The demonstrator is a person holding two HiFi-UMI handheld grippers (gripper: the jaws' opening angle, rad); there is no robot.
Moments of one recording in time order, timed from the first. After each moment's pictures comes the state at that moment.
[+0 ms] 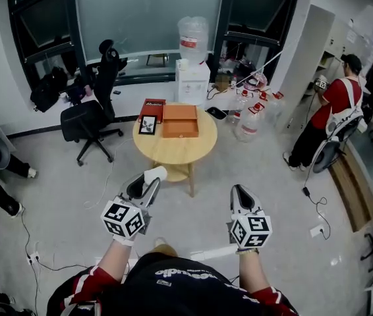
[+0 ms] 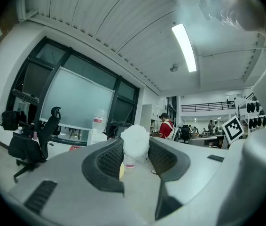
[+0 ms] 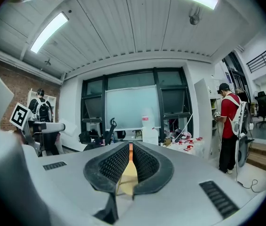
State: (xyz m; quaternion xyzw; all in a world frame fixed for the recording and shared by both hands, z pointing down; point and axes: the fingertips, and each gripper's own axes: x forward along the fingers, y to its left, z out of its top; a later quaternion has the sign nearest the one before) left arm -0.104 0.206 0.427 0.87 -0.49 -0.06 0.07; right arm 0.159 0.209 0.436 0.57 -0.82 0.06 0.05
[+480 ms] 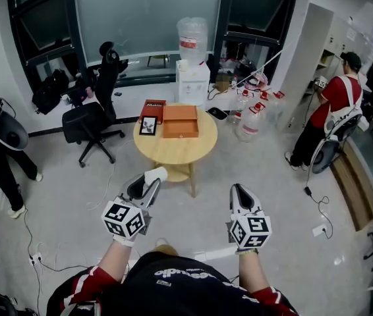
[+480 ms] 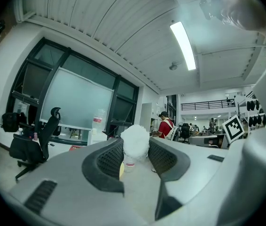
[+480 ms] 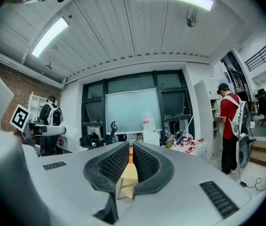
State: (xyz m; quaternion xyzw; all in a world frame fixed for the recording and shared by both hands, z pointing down) left arm -0.098 0.211 0.422 0.87 -0.49 -0.05 0.07; right arm 0.160 0.214 0.427 0.57 -0.82 0.05 0.03
